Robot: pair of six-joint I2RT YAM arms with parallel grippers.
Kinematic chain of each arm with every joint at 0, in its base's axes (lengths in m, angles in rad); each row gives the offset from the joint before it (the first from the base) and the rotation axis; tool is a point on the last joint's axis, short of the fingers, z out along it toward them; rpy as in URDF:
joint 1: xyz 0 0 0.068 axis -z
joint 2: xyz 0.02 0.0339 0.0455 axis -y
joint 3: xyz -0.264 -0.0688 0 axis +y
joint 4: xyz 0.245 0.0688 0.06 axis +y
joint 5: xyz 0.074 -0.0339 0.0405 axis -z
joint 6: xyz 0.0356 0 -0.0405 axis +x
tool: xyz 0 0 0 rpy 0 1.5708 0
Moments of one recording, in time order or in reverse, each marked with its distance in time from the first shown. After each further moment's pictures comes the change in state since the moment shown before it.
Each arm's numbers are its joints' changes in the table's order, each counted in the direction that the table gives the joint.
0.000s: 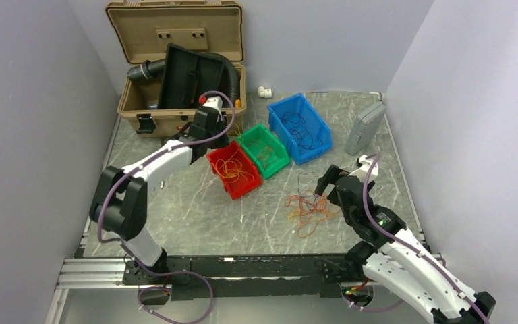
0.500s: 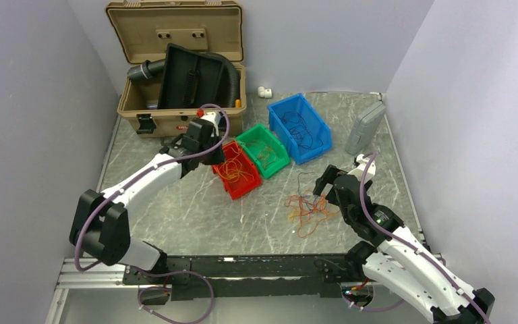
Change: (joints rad) left arm 0.031 0.249 0.134 0.168 0.059 0.008; right arm 0.000 -0.024 0.000 -0.010 -0.019 0.001
